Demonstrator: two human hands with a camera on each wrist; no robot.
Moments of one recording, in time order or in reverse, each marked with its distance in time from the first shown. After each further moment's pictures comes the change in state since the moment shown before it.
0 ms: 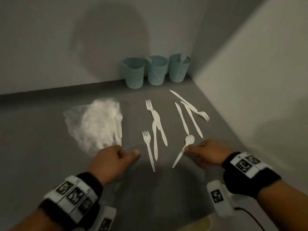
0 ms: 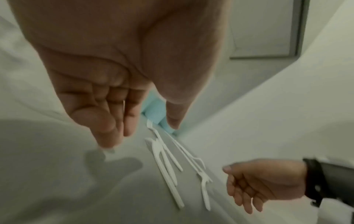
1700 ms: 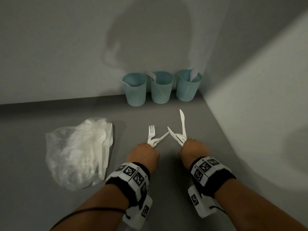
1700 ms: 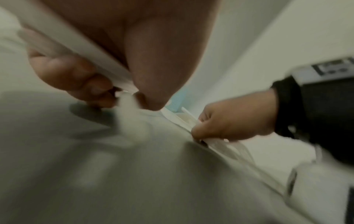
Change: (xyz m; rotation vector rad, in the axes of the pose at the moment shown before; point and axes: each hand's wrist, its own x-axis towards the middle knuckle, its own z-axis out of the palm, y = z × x) left_hand 0.141 0.110 0.074 0.219 0.082 -0.183; right_hand 0.139 -0.049 -0.020 -0.458 0.278 -0.158
